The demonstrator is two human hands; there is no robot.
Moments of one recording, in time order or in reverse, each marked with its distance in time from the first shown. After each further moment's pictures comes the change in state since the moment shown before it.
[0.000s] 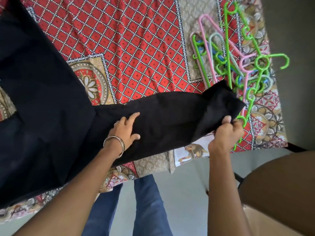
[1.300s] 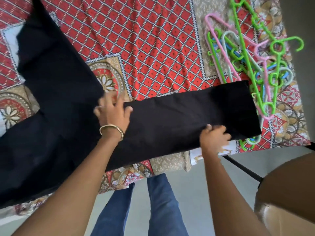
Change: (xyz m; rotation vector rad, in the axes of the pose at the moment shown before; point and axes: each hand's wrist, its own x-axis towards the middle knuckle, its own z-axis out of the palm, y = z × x) left_hand 0.003 -0.014 -0.036 0.080 0.658 -0.032; right_hand -0.033 0.054 0.000 -1.078 -0.058 0.038
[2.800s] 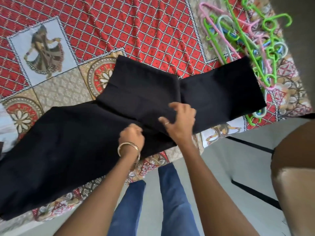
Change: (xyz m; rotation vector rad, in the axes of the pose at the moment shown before) left_hand -0.086 -0.058 0.009 -0.333 -0.342 -0.289; right_hand -0.137 -0.032 0.058 0.211 -0.012 -0.861
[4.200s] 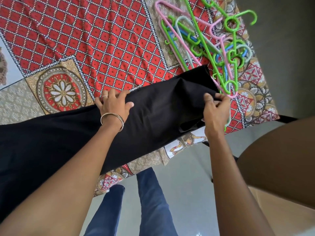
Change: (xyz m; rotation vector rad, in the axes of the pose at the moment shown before) left_hand 0.072 0.154 0.042 0.507 0.131 0.324; right_hand 0.108 0.135 -0.145 0.516 0.307 0.628
